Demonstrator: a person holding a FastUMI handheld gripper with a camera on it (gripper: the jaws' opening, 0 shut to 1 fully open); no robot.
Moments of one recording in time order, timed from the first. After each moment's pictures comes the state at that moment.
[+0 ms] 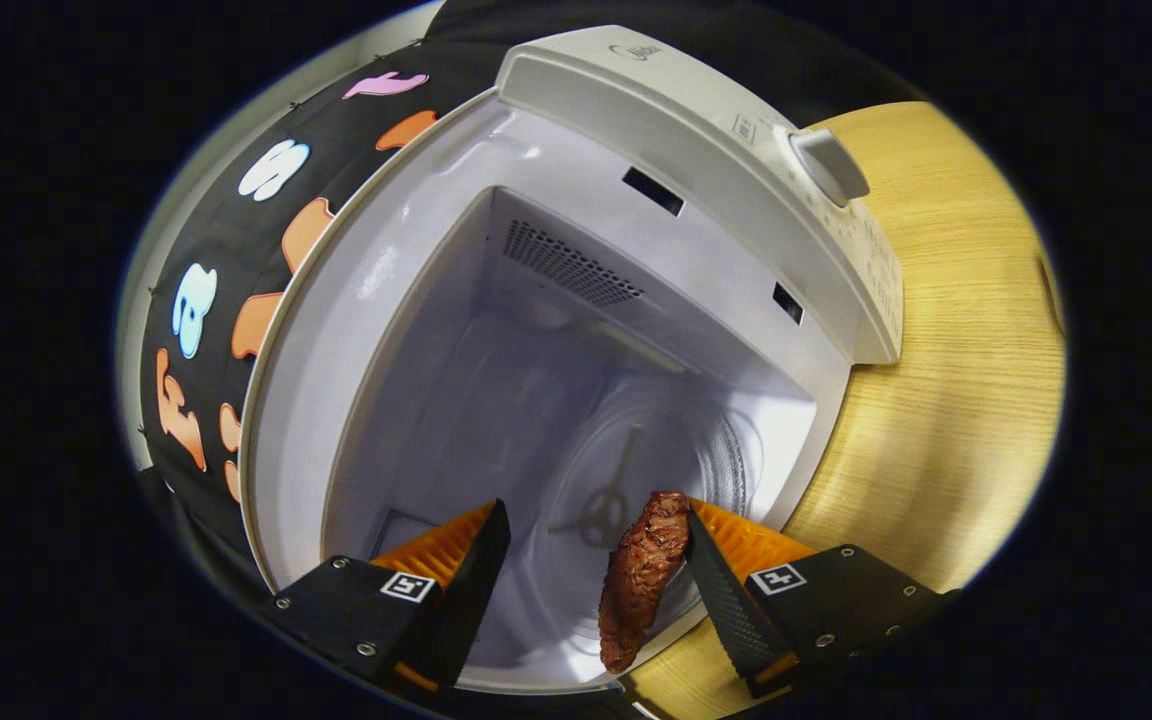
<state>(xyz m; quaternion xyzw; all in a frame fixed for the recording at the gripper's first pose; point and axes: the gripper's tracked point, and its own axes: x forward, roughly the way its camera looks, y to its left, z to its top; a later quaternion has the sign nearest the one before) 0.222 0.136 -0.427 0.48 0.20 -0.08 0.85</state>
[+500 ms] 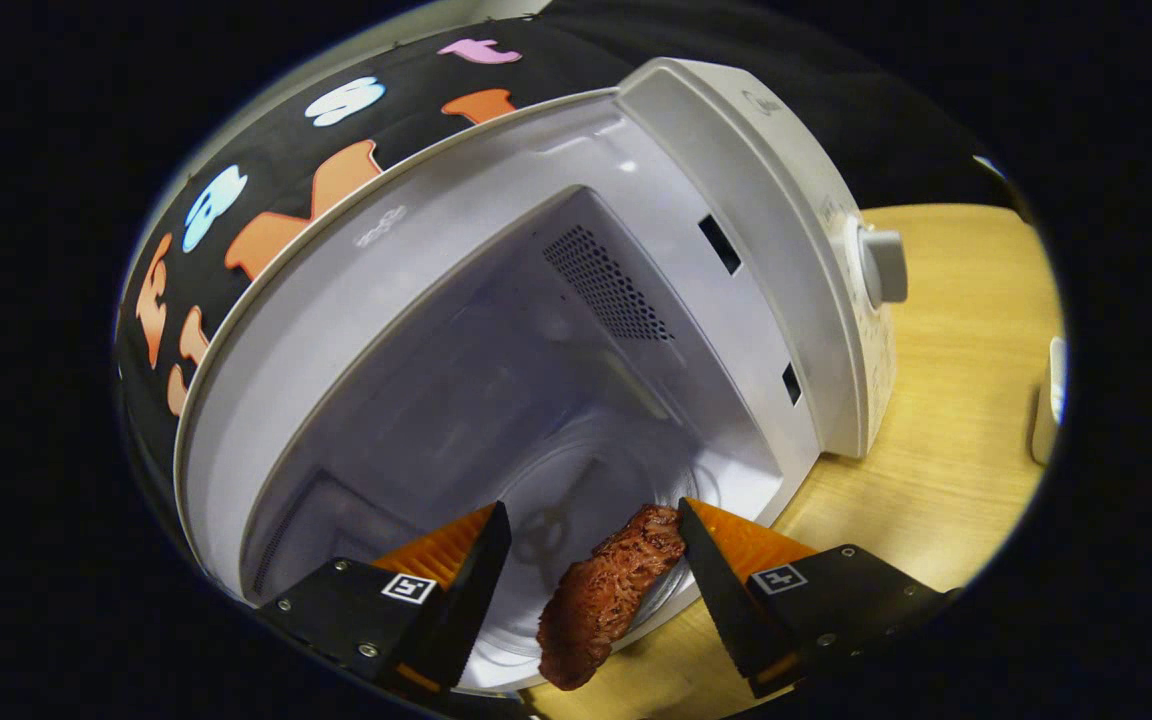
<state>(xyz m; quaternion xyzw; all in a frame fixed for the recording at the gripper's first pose) 0.226 0.115 -0.430 0.29 0.19 -0.11 0.93</state>
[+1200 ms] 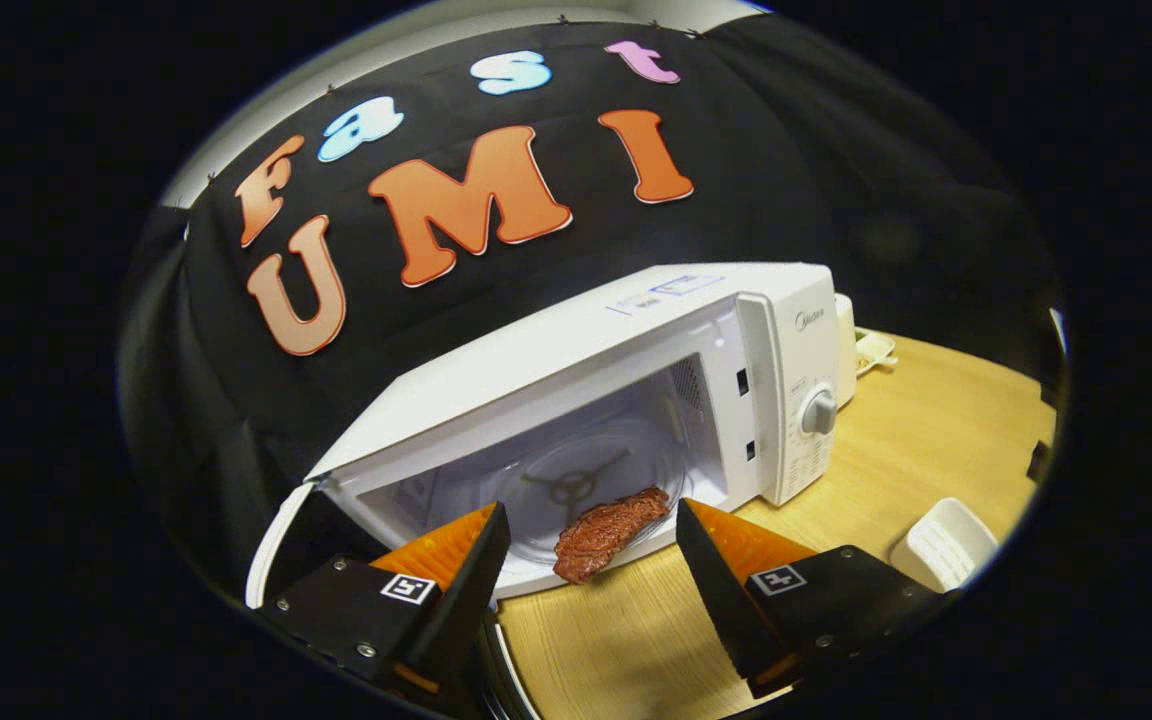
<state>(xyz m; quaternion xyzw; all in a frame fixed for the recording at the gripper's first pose) 0.092 0.125 -0.316 0.15 0.19 0.00 0.97</state>
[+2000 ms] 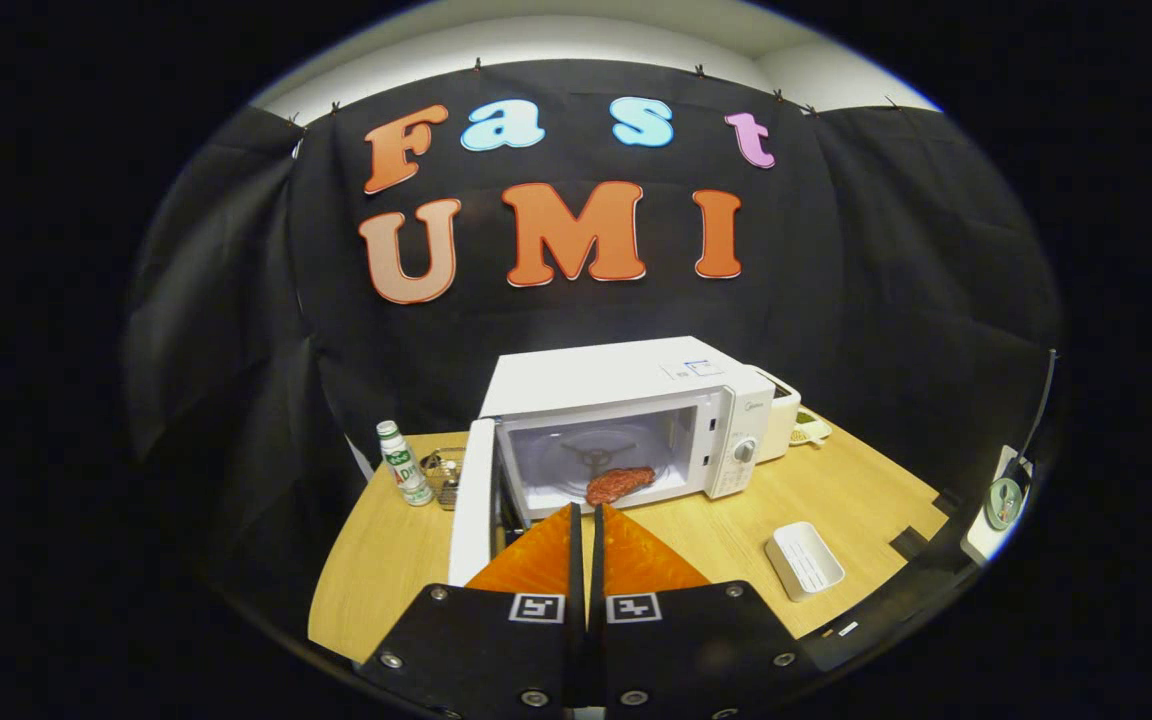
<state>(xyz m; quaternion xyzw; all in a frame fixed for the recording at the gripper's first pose) -0.097 0.180 -0.205 0.03 0.18 0.03 0.98</state>
